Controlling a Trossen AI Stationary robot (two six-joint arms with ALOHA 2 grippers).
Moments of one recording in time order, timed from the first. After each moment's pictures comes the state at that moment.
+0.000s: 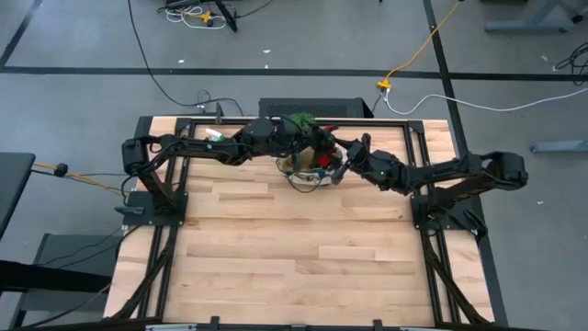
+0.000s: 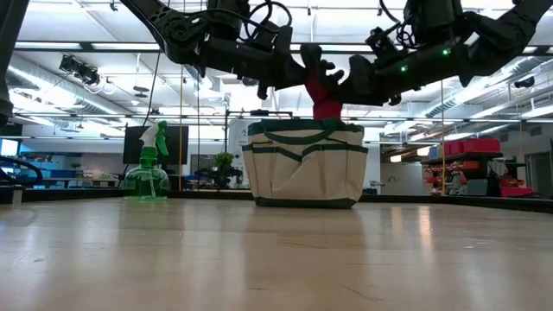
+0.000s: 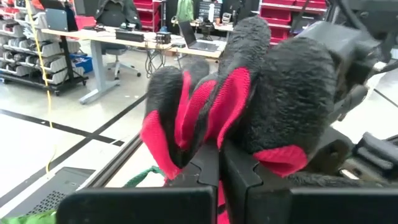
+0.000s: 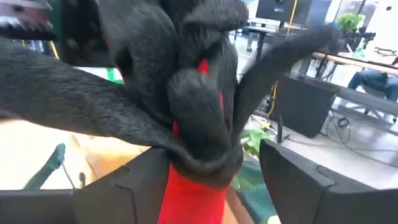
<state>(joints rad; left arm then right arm) 0.34 1.70 1.04 0.59 0.06 -0.08 -0.17 1.31 0.48 0.73 0.48 -0.06</state>
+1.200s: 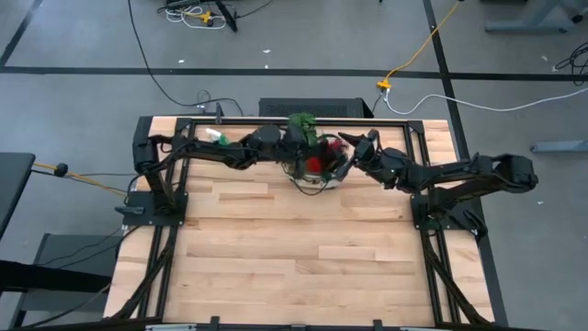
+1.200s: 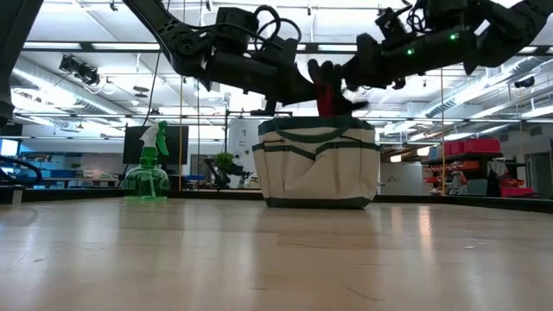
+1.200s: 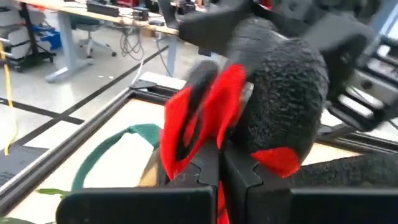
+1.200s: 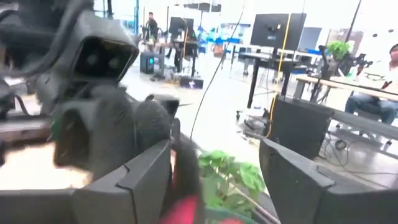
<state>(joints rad) 0.31 1.79 1.03 0.63 0.14 -0.15 -0.17 1.22 0.48 0.75 0.48 -0.12</state>
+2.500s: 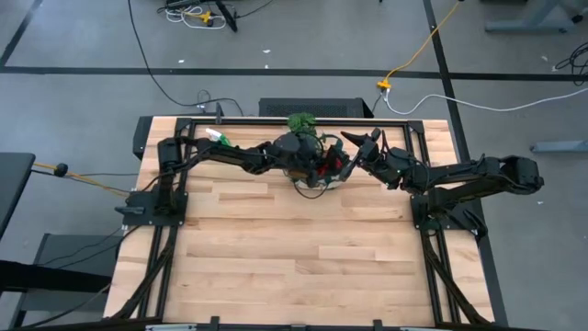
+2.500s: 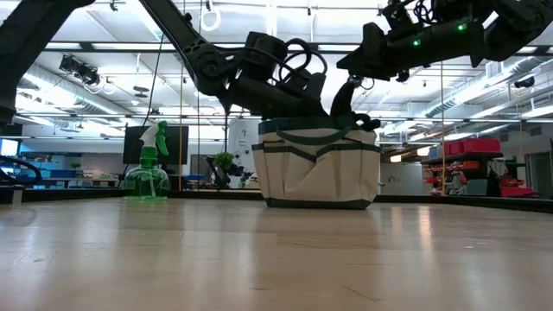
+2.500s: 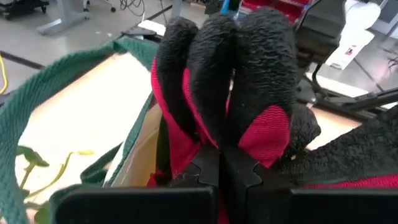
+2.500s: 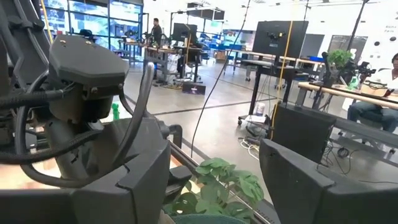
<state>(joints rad) 0.27 2.00 1.17 0.54 0.11 -0.20 -0.16 1.16 0.48 0.72 0.48 -0.14</state>
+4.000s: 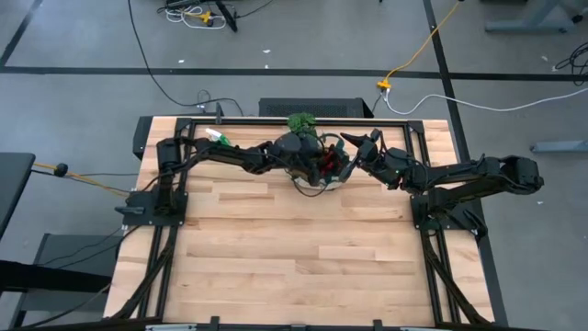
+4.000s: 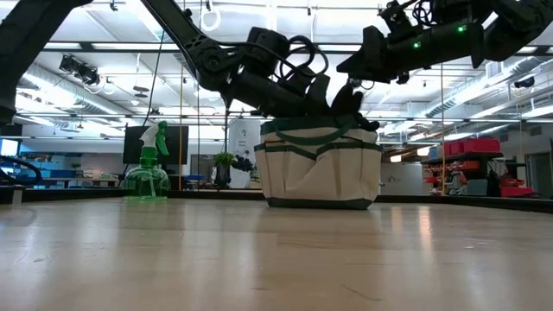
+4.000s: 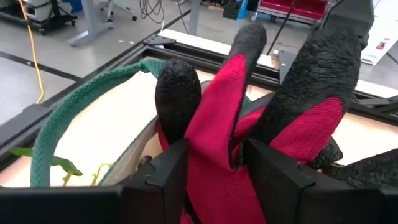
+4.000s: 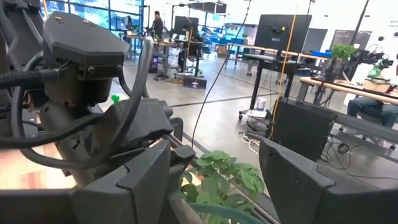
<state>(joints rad) 0.27 1.99 1.19 0.51 0.01 -0.15 -0.16 1.16 0.48 0.69 0.48 -0.13</state>
